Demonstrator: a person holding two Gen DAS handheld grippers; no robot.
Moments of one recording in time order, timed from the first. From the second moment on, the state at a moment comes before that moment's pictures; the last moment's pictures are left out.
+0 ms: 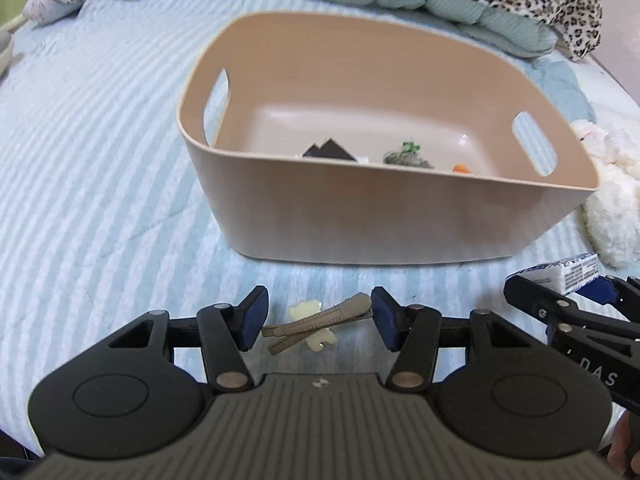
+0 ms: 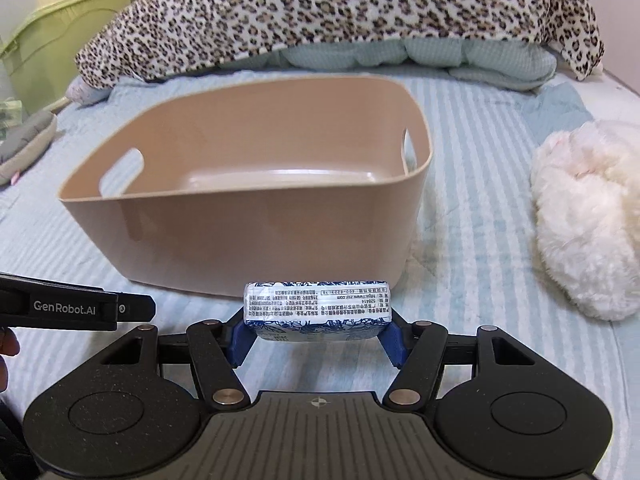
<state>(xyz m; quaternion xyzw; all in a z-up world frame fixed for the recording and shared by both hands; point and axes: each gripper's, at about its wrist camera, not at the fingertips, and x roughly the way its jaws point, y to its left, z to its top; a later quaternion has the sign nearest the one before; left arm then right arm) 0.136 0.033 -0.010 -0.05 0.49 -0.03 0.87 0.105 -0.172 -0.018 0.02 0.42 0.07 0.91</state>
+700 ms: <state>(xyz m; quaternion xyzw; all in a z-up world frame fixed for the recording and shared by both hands) 0.133 0.002 0.068 0.01 0.33 -0.02 0.94 0.093 -0.176 0.059 0.06 0.28 0.07 0.96</state>
